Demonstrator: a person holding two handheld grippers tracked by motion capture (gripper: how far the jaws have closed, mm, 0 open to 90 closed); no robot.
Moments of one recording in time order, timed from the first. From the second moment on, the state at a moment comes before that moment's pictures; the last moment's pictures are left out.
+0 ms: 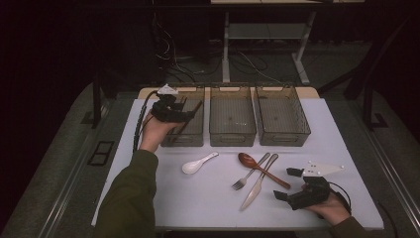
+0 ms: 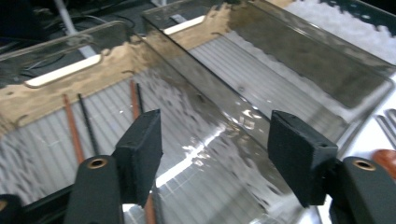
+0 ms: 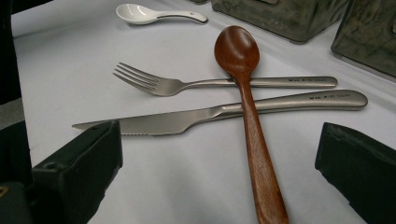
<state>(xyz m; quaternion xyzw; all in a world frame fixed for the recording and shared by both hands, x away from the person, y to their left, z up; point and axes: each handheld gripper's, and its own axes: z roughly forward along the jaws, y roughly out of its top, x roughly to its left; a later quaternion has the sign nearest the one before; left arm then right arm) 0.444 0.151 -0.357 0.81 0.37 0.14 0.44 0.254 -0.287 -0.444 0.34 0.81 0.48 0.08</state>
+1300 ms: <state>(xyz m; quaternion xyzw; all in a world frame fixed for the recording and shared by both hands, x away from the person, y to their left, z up) 0.315 0.147 -0.400 0.82 0.30 0.12 0.47 0.254 -0.293 -0.442 0.34 0.80 0.48 0.09</state>
